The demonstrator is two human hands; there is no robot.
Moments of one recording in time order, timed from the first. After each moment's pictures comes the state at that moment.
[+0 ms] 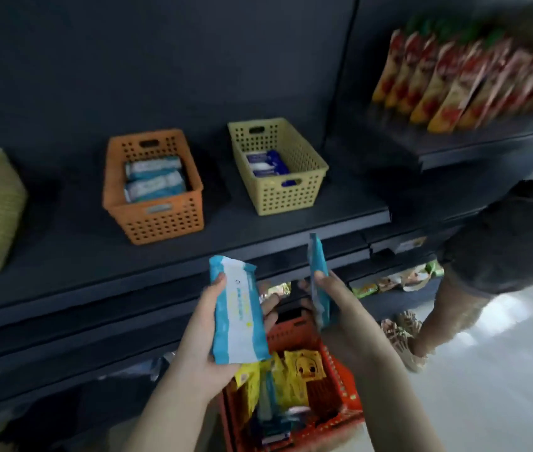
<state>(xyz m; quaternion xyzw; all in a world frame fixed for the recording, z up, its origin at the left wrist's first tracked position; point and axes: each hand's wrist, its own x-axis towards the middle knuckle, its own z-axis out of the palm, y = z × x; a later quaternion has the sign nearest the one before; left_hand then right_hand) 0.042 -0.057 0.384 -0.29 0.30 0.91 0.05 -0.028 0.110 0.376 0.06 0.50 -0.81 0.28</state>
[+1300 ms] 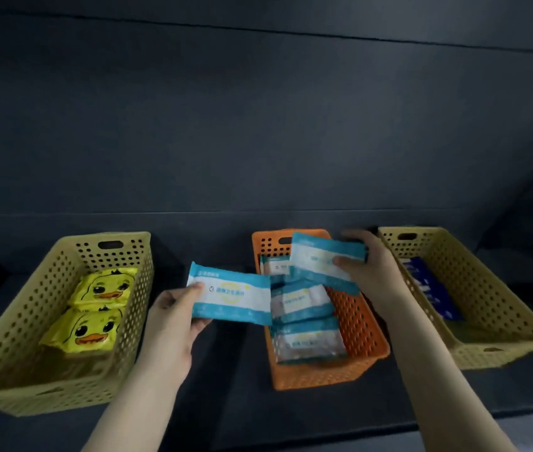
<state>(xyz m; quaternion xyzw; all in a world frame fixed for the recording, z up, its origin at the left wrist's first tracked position) -0.062 -0.425 0.421 -0.41 0.42 0.77 -0.27 -0.254 -0.228 0.443 -0.17 0.80 -0.57 0.05</state>
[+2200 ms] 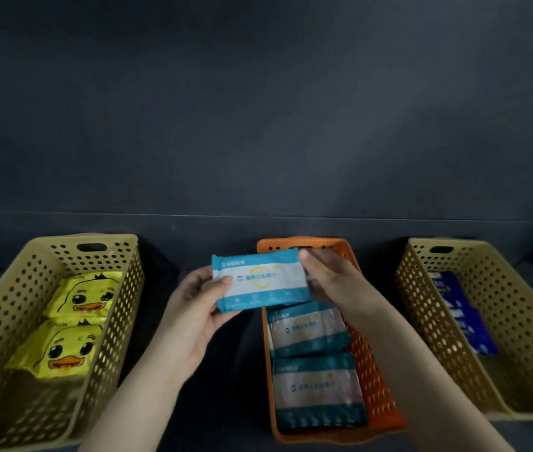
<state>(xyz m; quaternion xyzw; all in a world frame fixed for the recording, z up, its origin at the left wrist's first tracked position) -0.134 -0.455 0.409 -0.31 0.42 0.83 -0.21 -0.290 -0.304 0.424 -0.22 0.73 -0.56 0.32</state>
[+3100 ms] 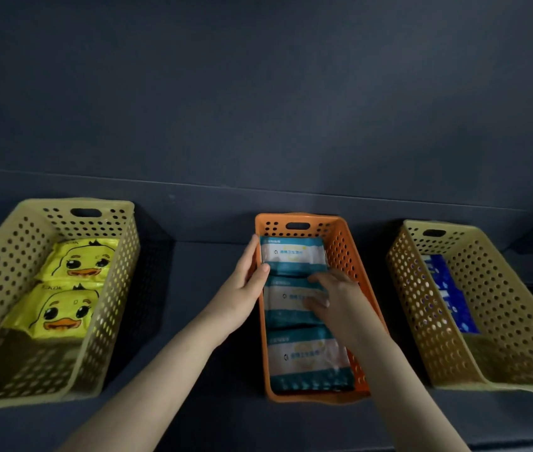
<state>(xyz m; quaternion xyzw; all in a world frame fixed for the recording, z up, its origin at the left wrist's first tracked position) -0.154 -0.424 0.385 -0.22 0.71 0.67 -0.02 -0.254 -0.263 0.393 -0.31 0.93 -0.17 0.13</state>
